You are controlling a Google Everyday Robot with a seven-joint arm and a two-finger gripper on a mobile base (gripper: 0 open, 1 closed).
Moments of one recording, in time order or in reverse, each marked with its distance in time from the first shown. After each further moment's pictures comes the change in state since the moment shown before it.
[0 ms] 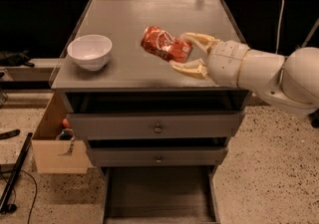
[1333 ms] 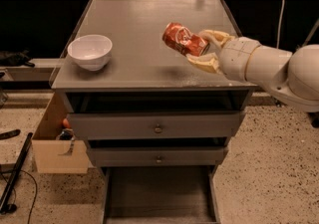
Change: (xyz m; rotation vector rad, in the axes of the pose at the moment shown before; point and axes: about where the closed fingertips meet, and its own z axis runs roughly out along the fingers) arm 0.047 -0.038 -0.013 0.116 0.164 0.064
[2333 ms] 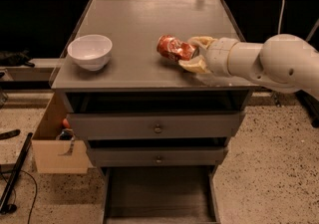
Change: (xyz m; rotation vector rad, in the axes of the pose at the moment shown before) arm 0.047 0.007 0.053 -0.106 0.124 -0.040
